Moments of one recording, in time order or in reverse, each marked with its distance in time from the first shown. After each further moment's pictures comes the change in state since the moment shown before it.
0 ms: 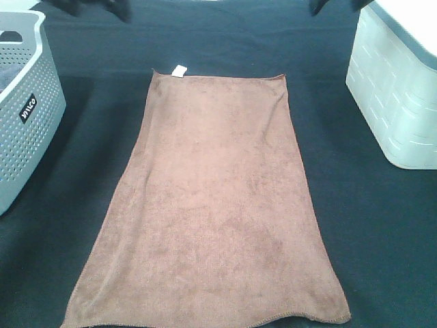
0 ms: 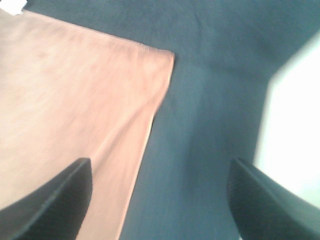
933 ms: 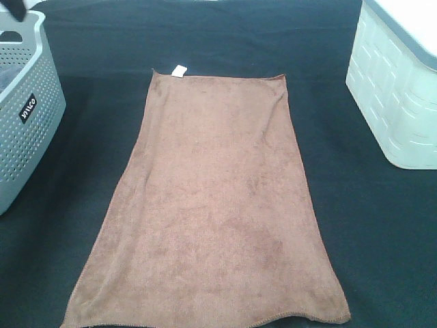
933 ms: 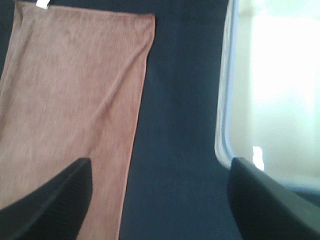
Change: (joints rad) left arm 0.087 -0.538 0.551 0.040 0.189 -0.043; right arm -0.065 -0.637 0.503 0.032 0.078 0.055
